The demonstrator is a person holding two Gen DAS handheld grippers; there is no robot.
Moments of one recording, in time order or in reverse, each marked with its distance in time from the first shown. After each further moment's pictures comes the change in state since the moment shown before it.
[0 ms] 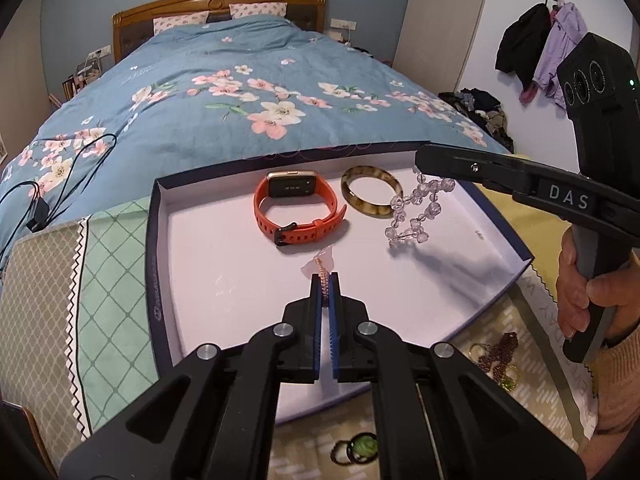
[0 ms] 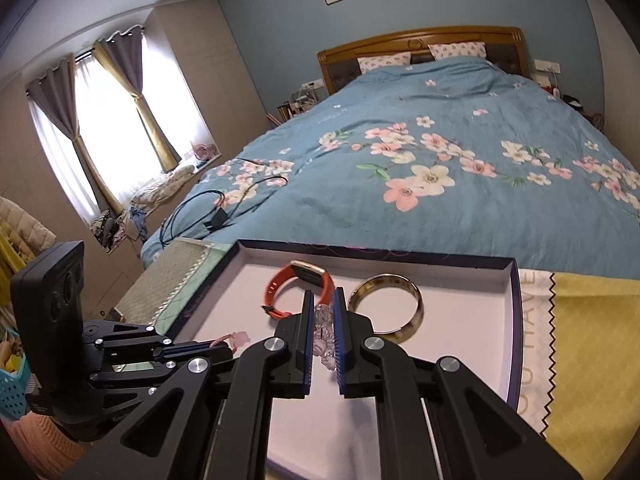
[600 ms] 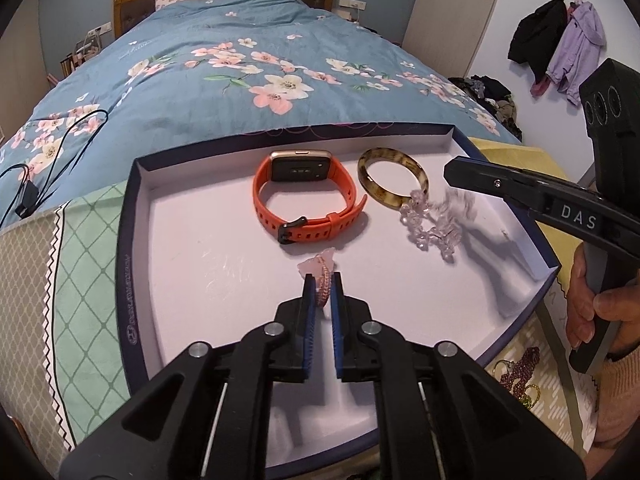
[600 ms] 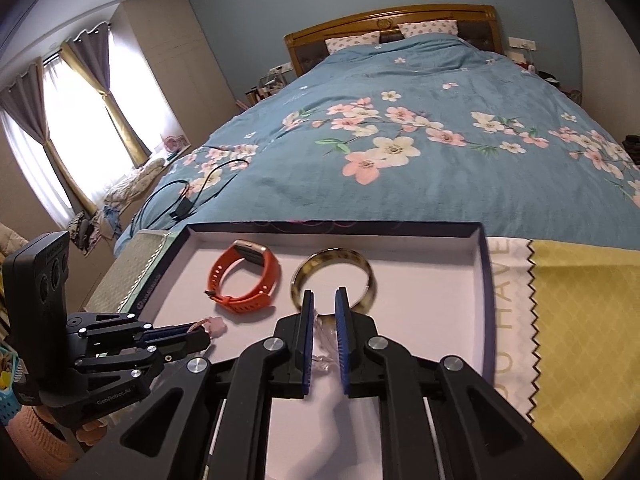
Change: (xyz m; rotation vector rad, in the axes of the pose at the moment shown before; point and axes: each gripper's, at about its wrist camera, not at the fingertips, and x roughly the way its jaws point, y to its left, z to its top) left arm 0.042 0.010 0.014 -0.030 0.078 -0.009; right arm 0.014 -0.029 -0.009 0.058 0.056 -0.098
